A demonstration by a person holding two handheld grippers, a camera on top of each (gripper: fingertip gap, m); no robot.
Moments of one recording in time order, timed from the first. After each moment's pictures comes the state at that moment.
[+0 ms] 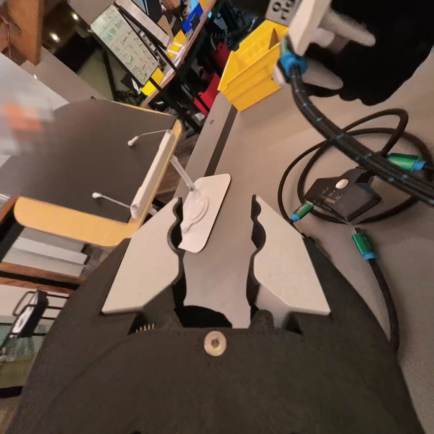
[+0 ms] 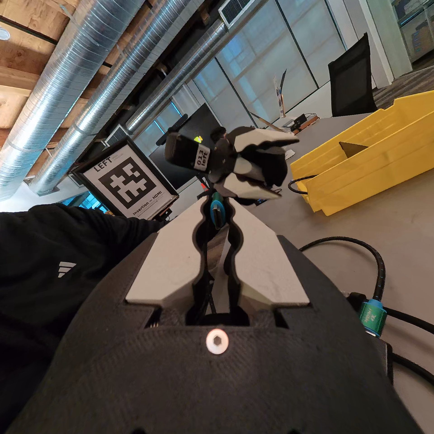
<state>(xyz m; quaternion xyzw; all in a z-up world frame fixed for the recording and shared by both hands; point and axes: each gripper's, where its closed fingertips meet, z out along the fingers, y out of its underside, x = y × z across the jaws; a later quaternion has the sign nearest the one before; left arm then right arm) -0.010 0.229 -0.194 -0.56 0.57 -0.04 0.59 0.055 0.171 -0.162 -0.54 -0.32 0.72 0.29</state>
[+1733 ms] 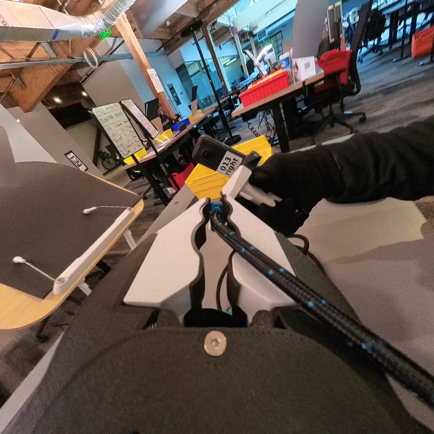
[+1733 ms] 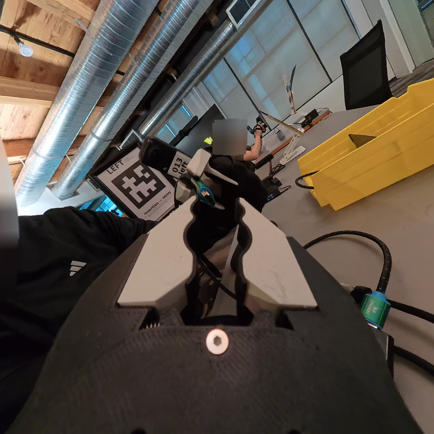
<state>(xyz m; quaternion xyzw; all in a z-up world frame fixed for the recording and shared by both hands) 0.069 0.165 -0.149 -0.51 0.50 -0.25 0.65 0.061 0.173 -0.171 -0.53 -0.31 0.74 0.27</state>
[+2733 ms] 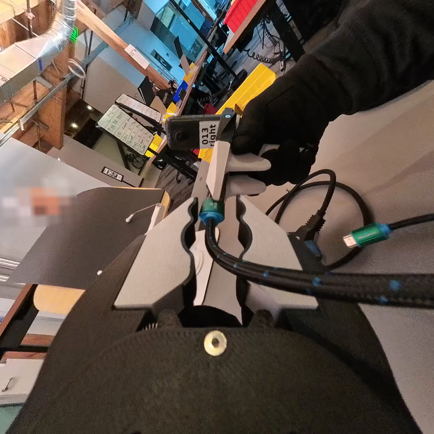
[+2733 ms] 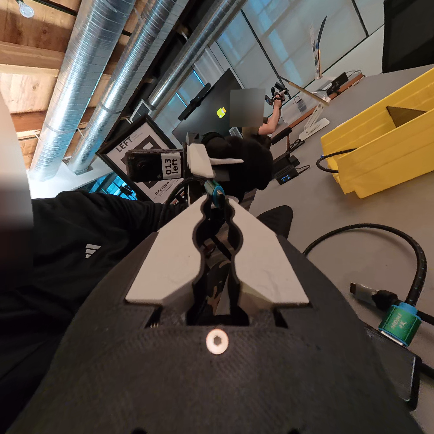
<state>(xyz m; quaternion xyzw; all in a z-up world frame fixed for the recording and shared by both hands) 0.062 0.155 -0.166 -0.45 0.62 -0.05 0.64 0.047 0.155 -0.170 -0.52 -0.36 0.74 0.22</state>
